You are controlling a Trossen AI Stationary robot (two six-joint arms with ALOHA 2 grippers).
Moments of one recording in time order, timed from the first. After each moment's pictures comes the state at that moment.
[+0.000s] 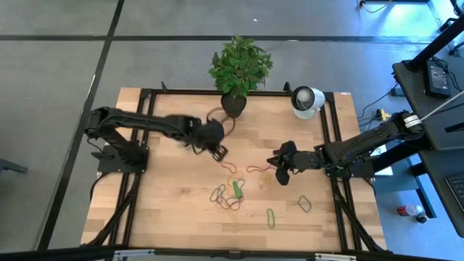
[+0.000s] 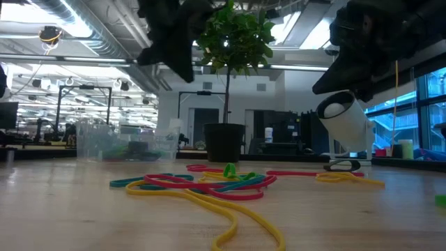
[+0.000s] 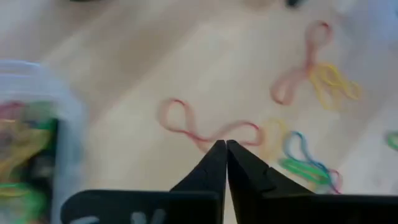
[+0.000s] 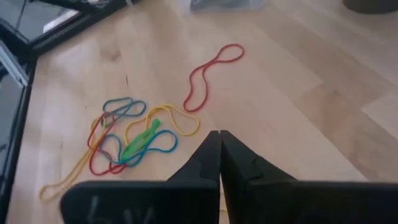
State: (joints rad) left arm 0.00 1.55 1.27 -0.78 -0.17 -0.78; right arm 0.30 1.12 0.50 0.01 0.41 0.68
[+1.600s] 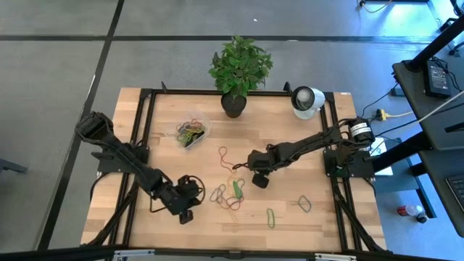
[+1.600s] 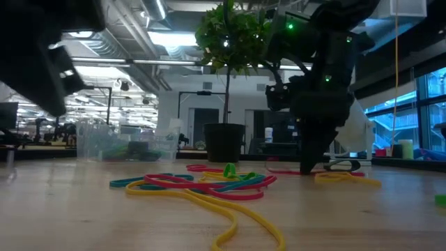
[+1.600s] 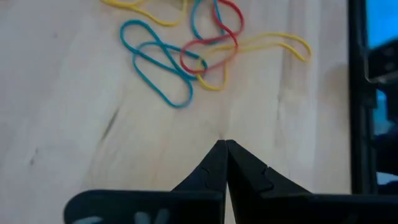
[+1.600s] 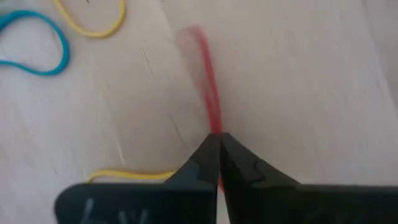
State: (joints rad) left arm -0.67 1.49 0.73 -0.13 -0.33 -0.91; right arm 0.12 1.82 0.99 -0.49 0.12 0.53
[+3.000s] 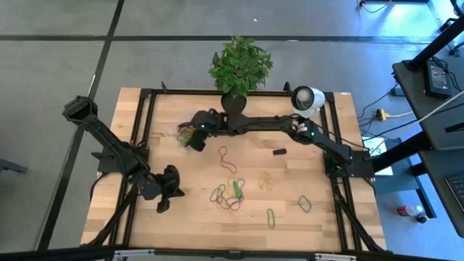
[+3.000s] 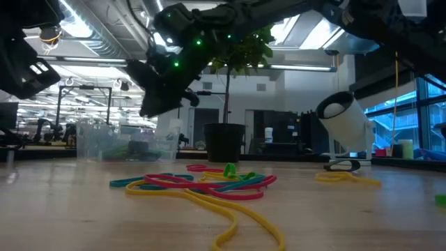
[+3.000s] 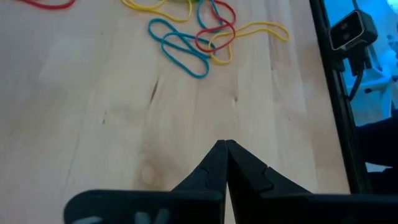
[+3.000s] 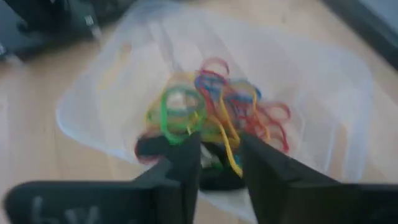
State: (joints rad) left arm -0.76 1.07 0.45 -0.17 -0.36 -0.82; right arm -0.13 2.43 2.14 -0.45 0.19 0.23
